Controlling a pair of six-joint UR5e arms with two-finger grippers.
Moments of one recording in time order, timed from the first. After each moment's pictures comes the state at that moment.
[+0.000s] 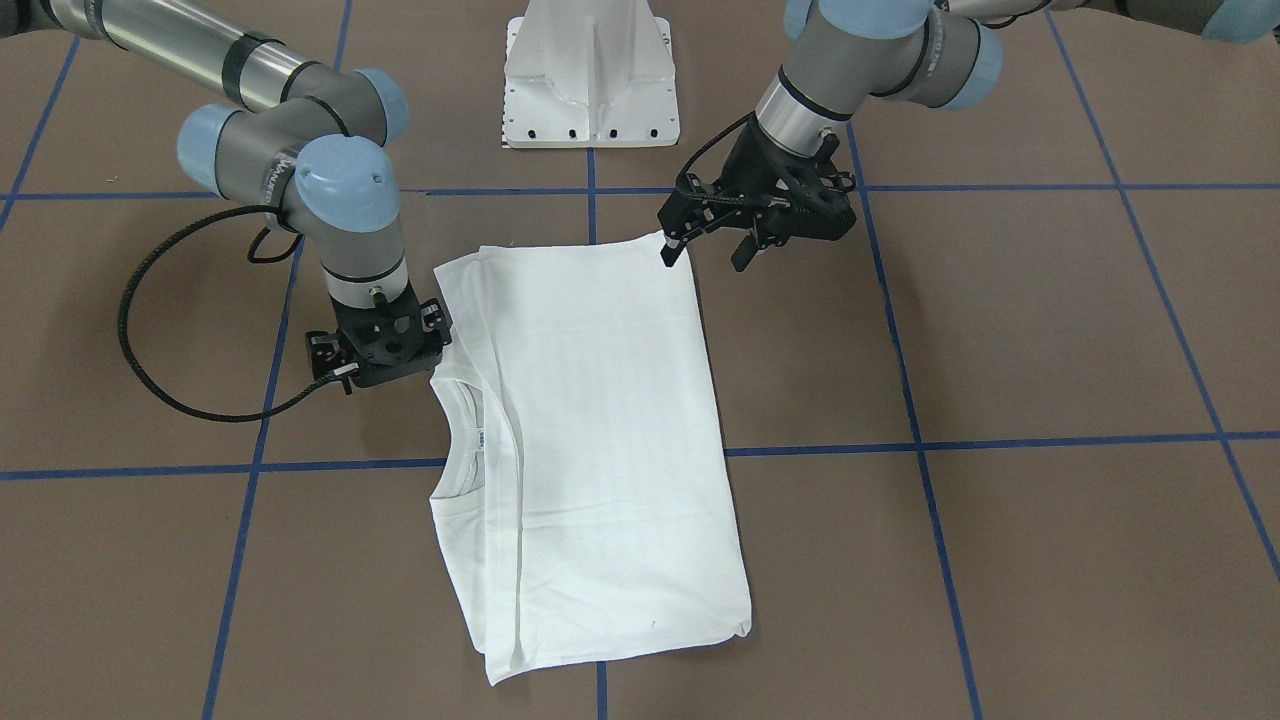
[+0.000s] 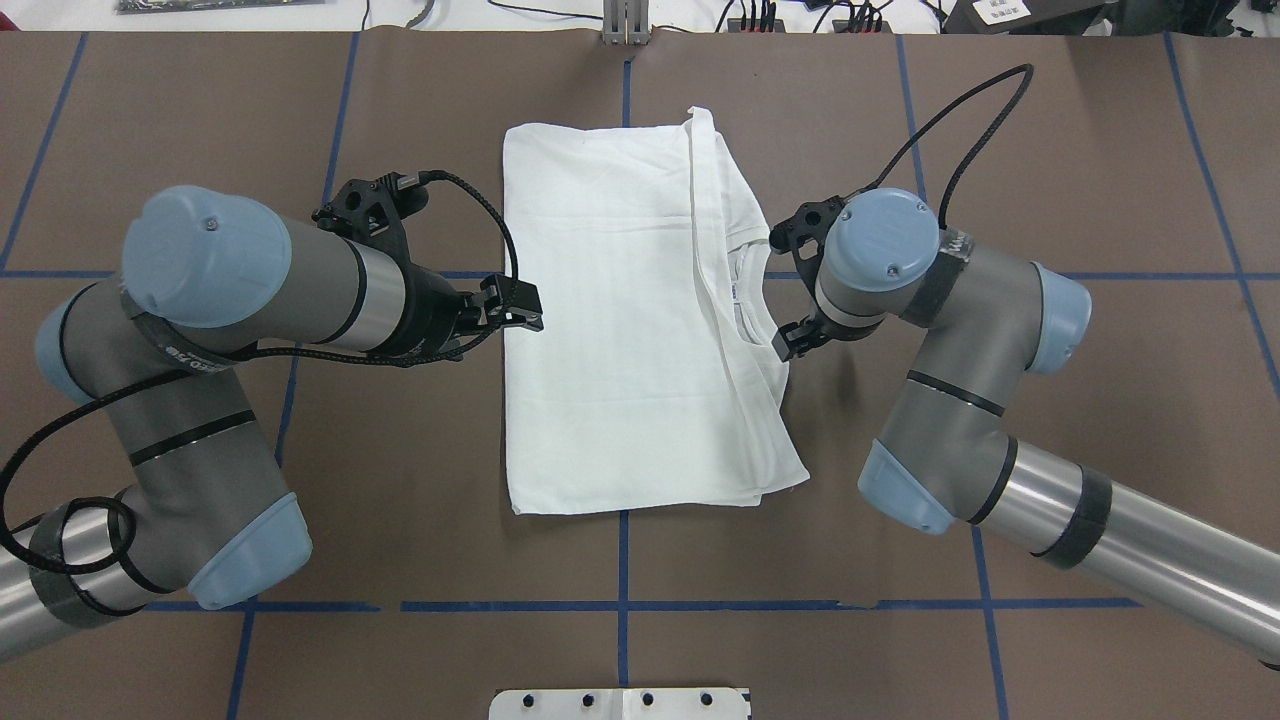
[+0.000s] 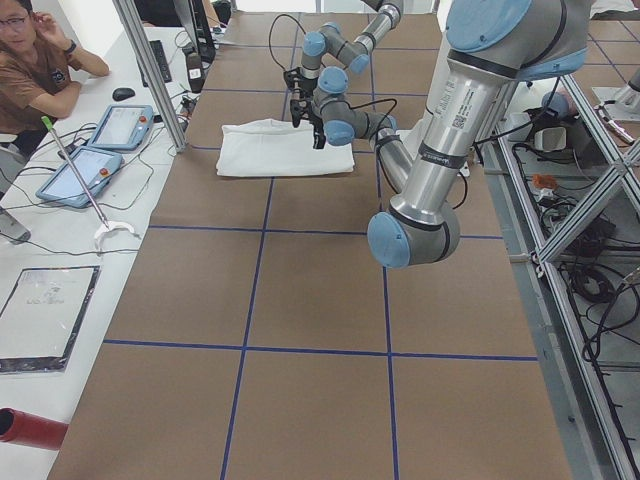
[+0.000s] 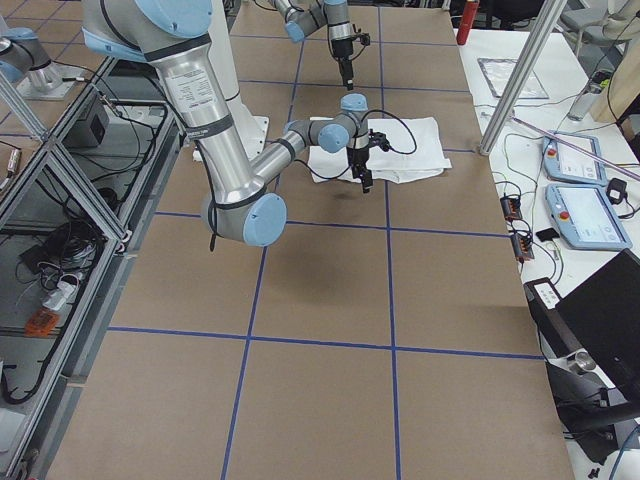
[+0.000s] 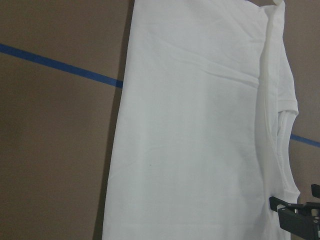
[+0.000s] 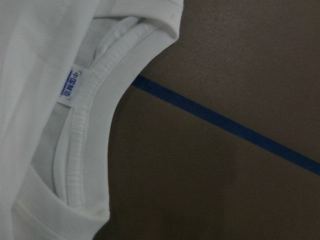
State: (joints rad) left arm -0.60 -2.03 -1.89 -1.97 -1.89 -1.52; right arm 0.64 -1.09 1.66 -1.54 1.79 0.64
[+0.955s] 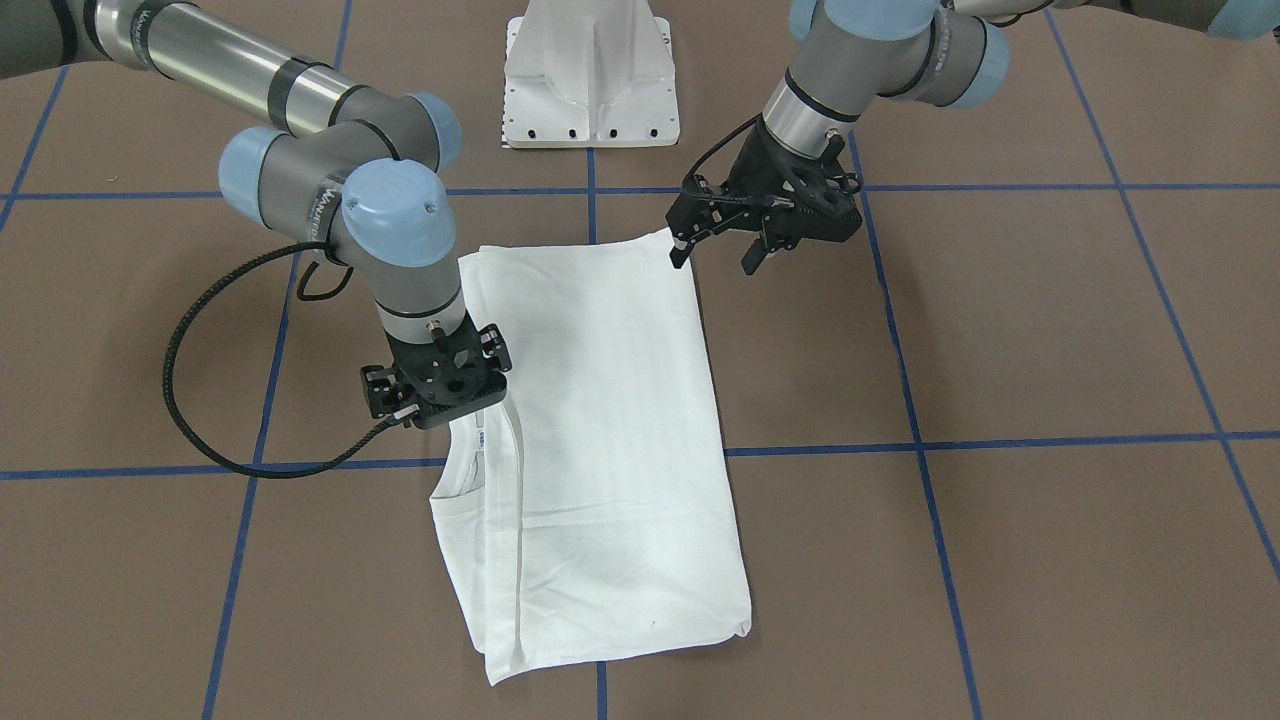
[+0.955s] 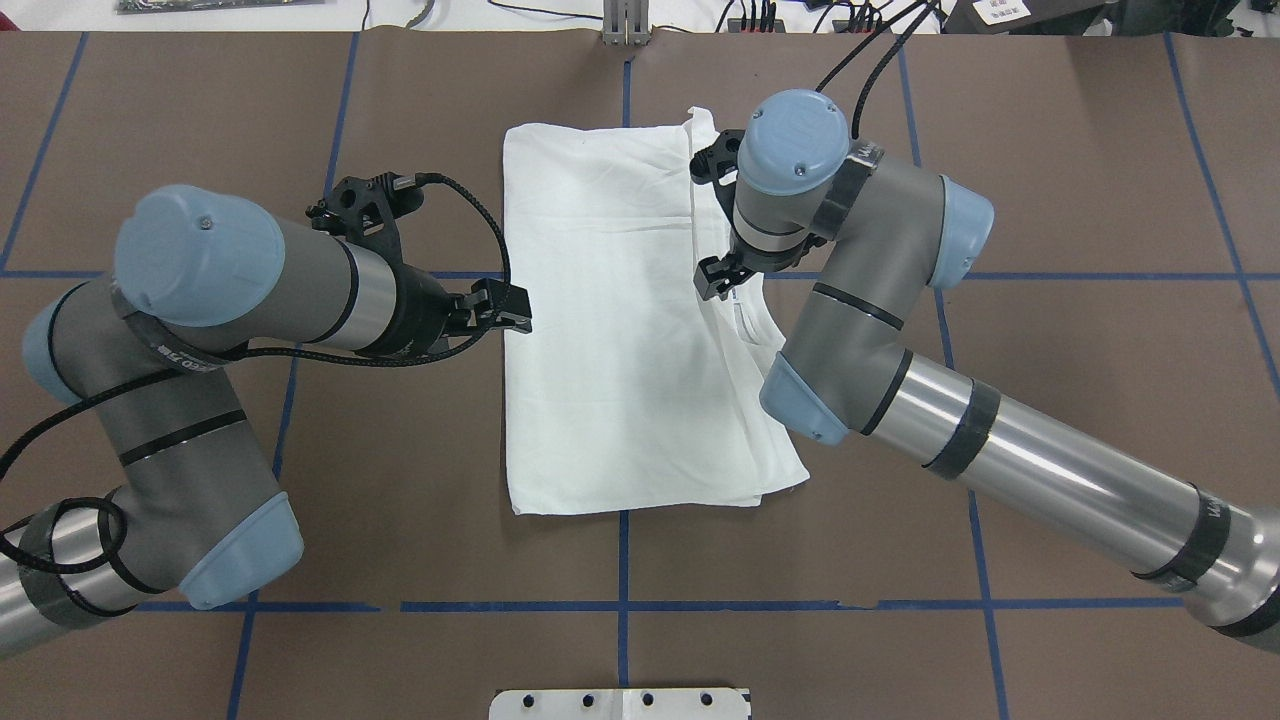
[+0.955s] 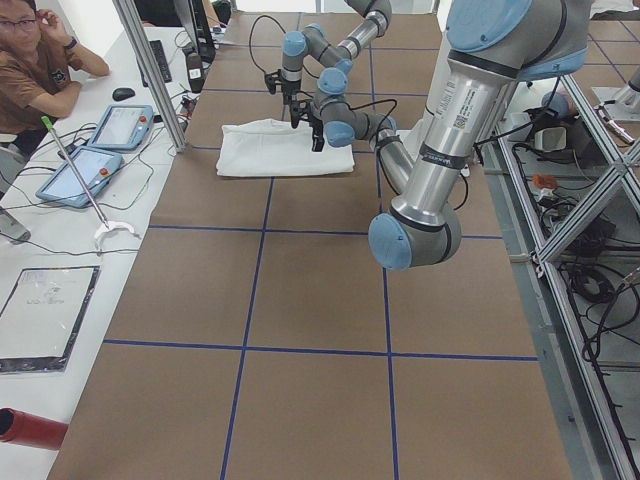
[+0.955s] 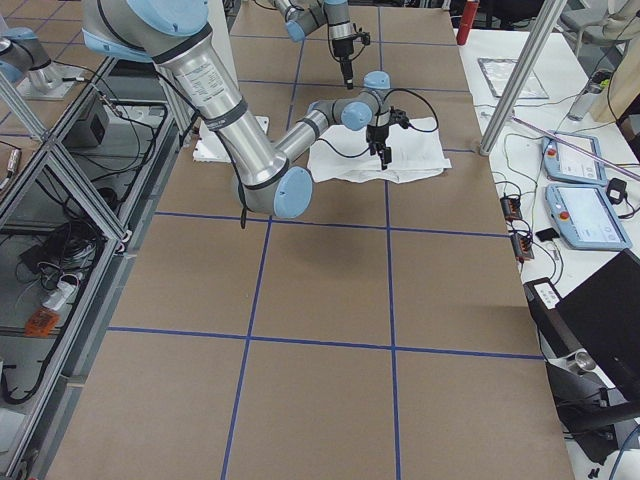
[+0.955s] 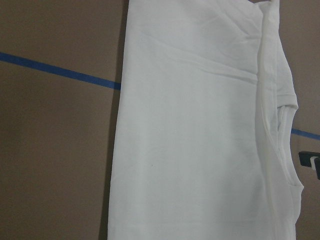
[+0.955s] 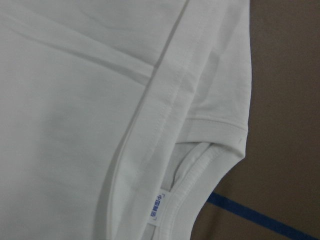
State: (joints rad) left arm -0.61 -2.02 -1.90 -1.94 -1.89 -1.45; right arm 0.67 -0.82 1.41 -1.49 1.85 0.63
